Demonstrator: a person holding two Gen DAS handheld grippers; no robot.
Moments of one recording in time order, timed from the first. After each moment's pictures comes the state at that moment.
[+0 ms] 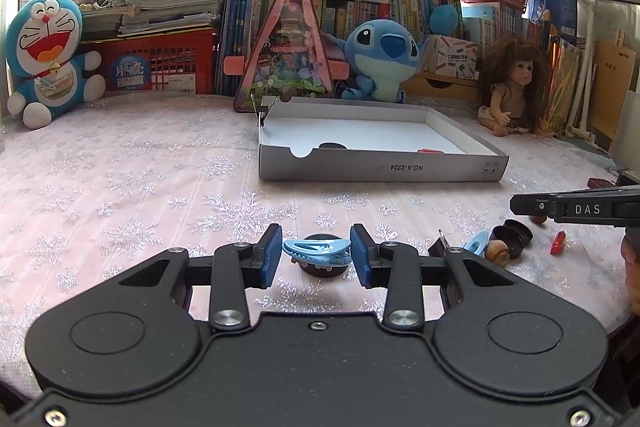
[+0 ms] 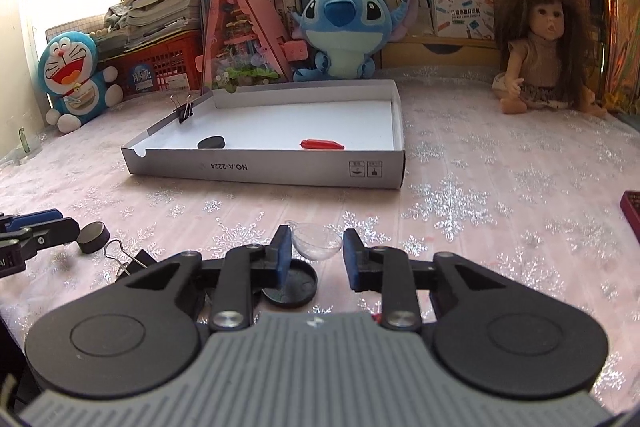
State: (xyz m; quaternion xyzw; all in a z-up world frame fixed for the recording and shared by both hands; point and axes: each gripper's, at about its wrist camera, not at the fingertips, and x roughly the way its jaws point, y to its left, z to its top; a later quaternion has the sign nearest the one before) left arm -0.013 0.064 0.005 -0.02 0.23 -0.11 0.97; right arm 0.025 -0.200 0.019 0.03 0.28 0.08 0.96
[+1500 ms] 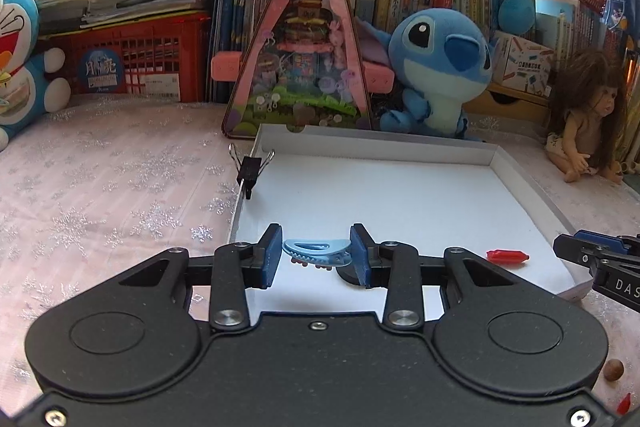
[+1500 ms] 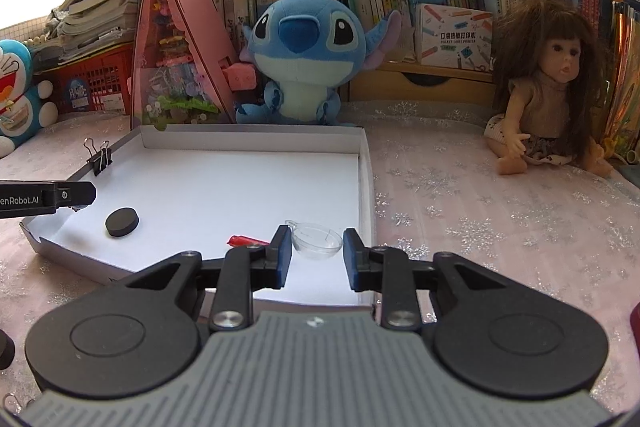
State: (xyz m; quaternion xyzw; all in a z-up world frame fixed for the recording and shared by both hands) left arm 0.194 0.022 0.025 -0.03 0.29 -0.06 0.95; right arm 0.148 -0.205 0.026 0.00 0.29 0.02 0.96
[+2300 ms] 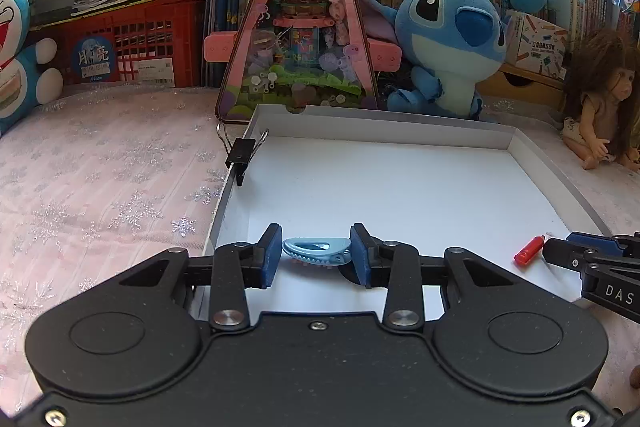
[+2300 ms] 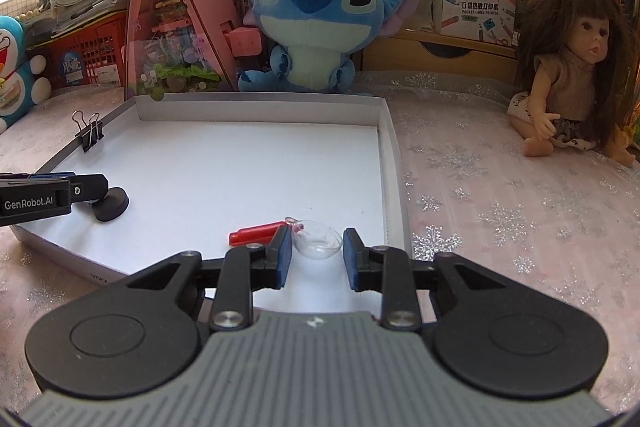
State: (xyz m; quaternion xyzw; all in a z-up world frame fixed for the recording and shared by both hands) left arm 0.214 0.007 0.004 -0.02 0.31 -0.05 0.95; right arm 0.174 -0.195 0.008 0.00 0.33 0.03 0.94
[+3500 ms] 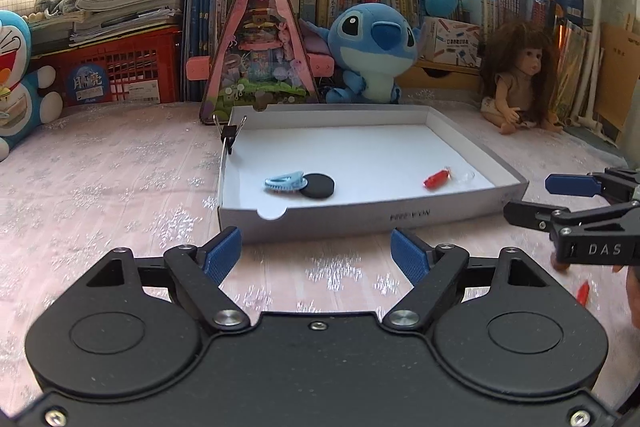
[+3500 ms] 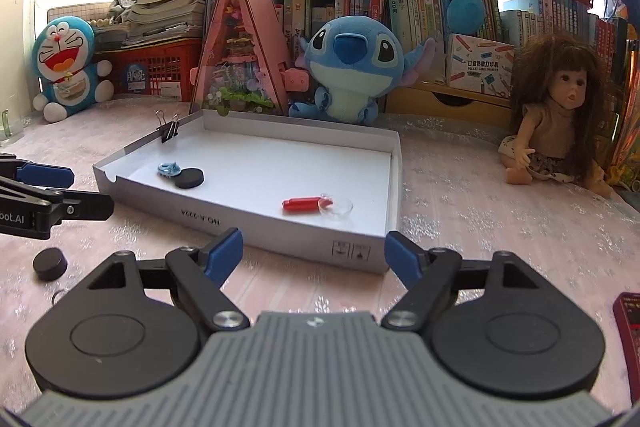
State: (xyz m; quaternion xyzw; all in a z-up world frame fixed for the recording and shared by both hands) left arm 0.080 0.031 0.026 0.01 0.27 -0.13 0.95; right arm 0.070 -0.197 0.033 -0.04 0.25 0.08 0.96
